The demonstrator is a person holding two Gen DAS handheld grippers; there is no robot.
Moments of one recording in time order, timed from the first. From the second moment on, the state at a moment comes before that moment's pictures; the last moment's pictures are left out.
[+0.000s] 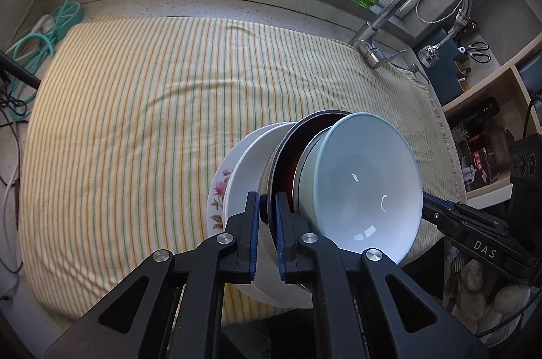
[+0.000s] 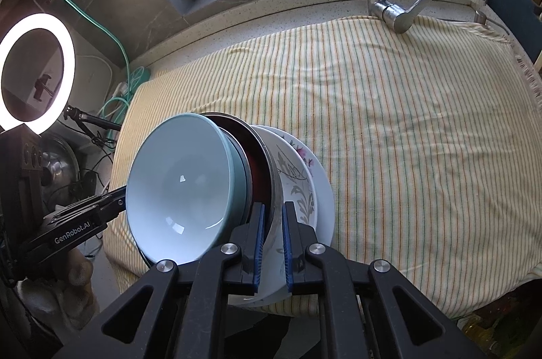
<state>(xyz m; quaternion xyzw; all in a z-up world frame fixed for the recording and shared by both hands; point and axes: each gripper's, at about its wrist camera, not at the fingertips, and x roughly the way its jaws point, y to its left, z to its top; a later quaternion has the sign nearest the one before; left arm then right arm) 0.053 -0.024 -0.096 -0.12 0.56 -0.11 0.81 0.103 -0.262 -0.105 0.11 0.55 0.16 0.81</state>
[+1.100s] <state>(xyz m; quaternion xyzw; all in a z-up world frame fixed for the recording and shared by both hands) 0.008 -0.033 -0.035 -0.07 0.45 -0.04 0.89 0.054 -0.266 -0.046 0.02 0.41 0.11 0.91</state>
